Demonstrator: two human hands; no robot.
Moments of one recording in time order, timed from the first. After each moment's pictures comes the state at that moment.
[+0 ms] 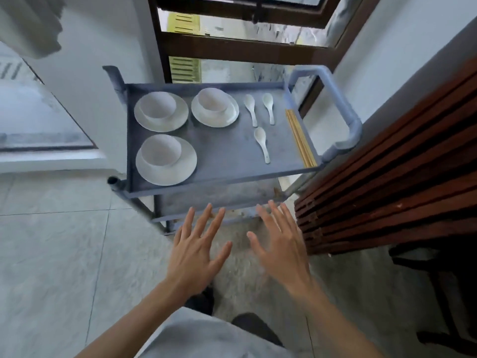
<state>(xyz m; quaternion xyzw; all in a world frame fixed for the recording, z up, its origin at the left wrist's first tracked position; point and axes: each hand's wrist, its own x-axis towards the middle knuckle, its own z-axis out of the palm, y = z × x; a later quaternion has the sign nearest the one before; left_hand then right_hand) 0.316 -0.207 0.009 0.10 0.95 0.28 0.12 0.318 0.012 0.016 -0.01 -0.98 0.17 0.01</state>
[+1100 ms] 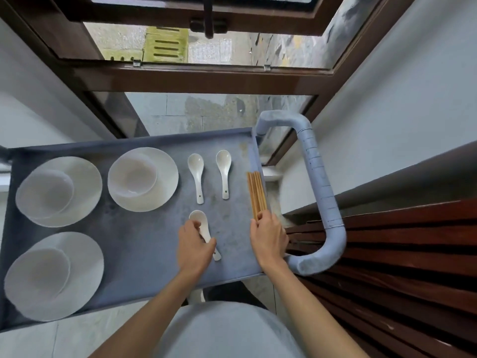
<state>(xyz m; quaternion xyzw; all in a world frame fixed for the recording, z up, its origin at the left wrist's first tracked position) -0.037 0.024 -0.054 -0.25 0.85 0.42 0.19 -0.057 0.193 -0.051 -0.19 -0.96 0.17 -0.12</state>
